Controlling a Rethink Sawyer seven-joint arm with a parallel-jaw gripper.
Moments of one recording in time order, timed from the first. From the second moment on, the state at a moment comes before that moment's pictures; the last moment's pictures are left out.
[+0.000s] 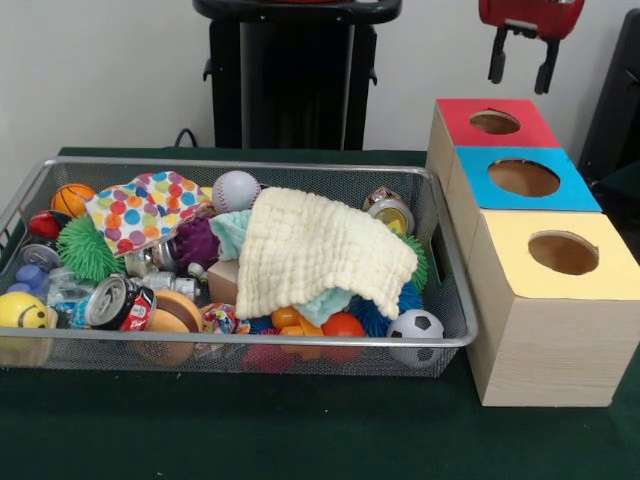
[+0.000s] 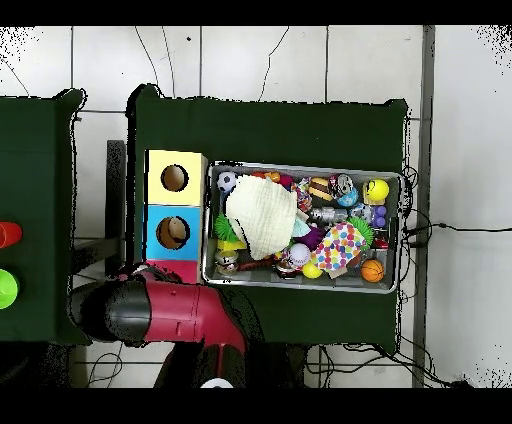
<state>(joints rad) 0.18 -0.89 -0.11 1.99 0.23 0.53 2.23</state>
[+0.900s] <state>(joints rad) 0.17 -0.87 -0.11 1.95 0.23 0.53 2.23</state>
